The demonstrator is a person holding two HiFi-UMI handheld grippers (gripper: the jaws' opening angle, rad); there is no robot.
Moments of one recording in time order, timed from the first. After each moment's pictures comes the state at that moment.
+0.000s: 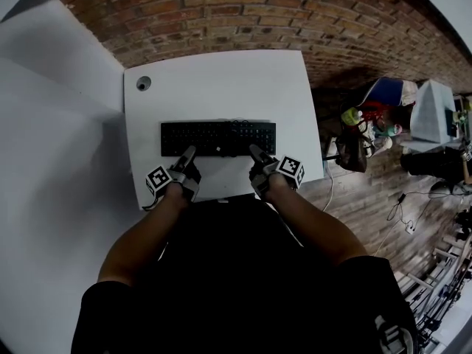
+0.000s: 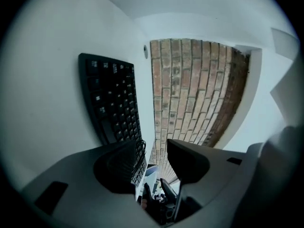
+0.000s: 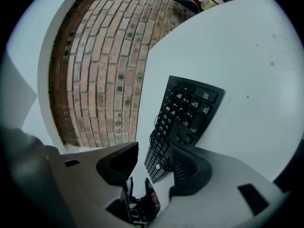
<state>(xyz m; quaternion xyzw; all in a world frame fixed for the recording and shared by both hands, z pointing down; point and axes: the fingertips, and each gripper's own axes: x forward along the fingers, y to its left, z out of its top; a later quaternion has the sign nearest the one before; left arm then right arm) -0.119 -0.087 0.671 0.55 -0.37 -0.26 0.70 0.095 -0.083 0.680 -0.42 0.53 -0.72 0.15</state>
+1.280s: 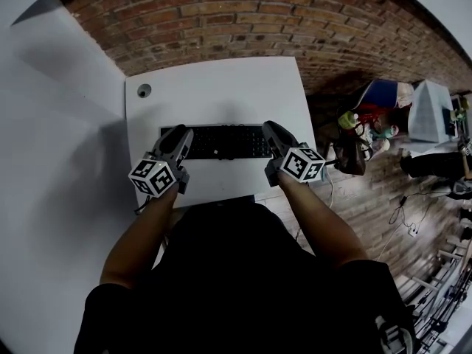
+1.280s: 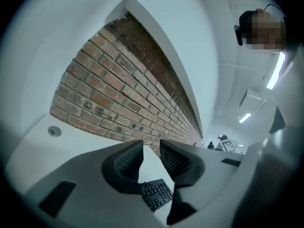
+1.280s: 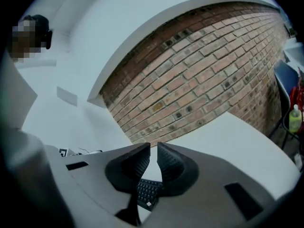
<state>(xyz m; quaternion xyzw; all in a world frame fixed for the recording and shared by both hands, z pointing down) -0.107 -0.133 0.490 0.86 -0.42 -0.05 0.29 0.120 -0.149 0.508 -0.46 0.82 -0.34 0.04</state>
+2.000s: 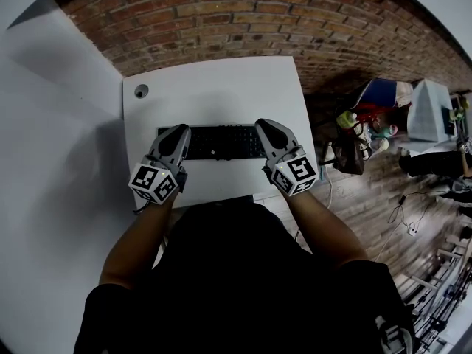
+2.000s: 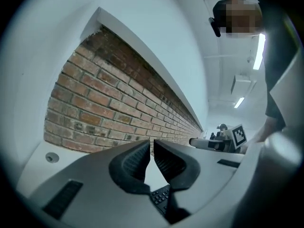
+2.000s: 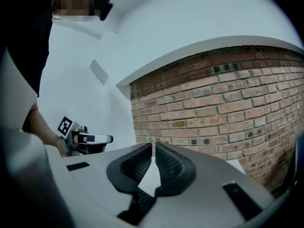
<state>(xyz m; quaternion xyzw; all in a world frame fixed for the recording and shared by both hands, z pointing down) -0.093 -0.132 0.455 0.89 -0.42 -0.04 0.18 0.086 -0.138 0.444 -0.43 0.89 -0.10 -0.04</state>
